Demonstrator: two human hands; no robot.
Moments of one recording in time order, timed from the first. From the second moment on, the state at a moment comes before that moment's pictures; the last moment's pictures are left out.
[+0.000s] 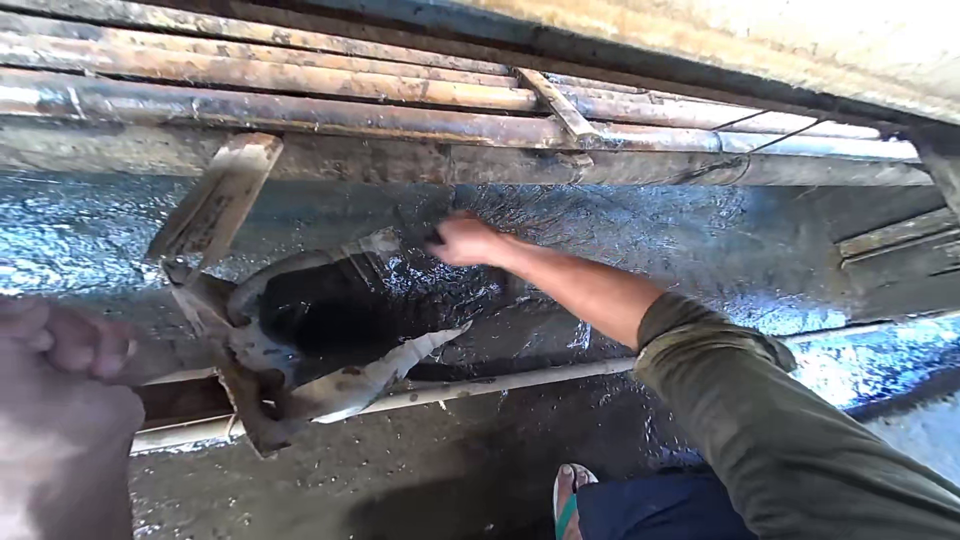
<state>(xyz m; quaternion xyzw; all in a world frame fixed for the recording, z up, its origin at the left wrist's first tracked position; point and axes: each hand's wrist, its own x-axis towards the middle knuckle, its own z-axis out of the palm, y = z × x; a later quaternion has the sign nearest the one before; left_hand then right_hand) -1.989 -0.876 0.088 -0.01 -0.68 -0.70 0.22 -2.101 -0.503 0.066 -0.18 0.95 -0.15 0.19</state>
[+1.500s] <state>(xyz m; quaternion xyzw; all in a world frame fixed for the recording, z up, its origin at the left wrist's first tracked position) -1.985 -0.869 0.092 0.02 -0.66 -0.69 0.29 -2.112 -0.570 0.076 -0.34 0.91 -0.14 0.17</state>
